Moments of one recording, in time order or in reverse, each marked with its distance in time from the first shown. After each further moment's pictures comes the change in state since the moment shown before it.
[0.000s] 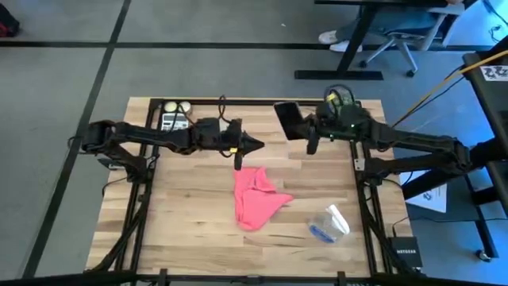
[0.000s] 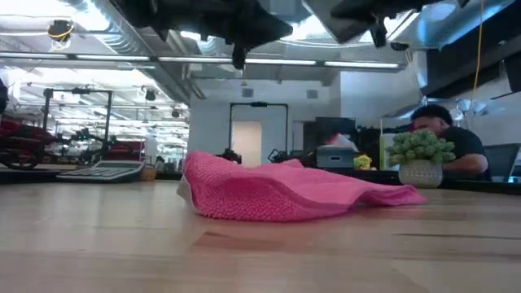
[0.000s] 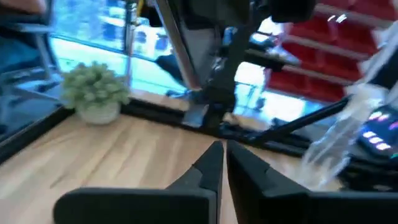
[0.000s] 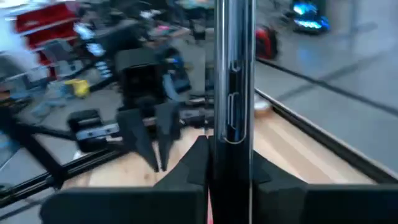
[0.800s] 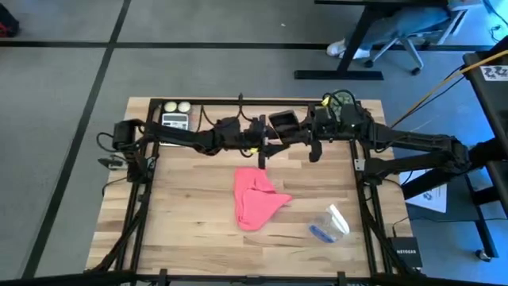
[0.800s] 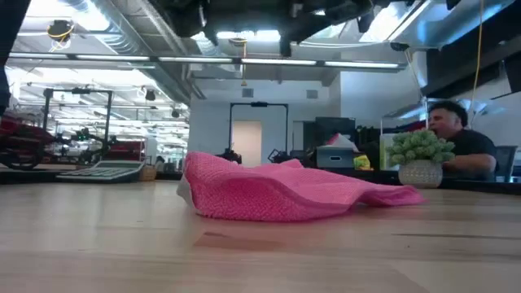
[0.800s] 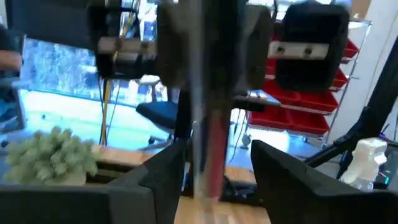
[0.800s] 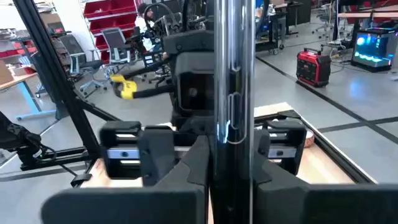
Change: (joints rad) left arm -0.039 0.292 0.294 0.169 -0.064 0.105; right arm 0.000 0.027 0.000 0.083 -0.165 -0.131
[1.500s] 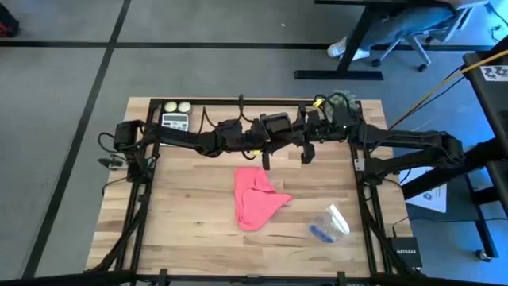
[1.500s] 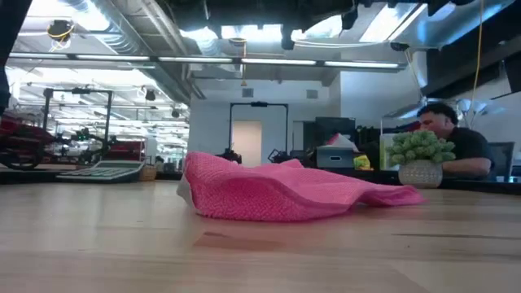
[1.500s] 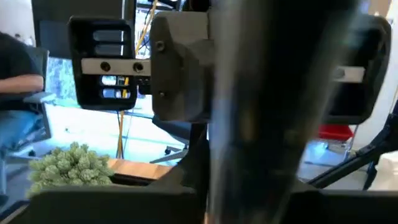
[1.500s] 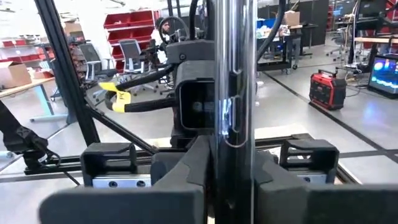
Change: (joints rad) left arm -0.018 0.017 0.023 -0.010 -0.070 0.052; right arm 0.031 0.111 0.000 0.196 -0.026 -0.034
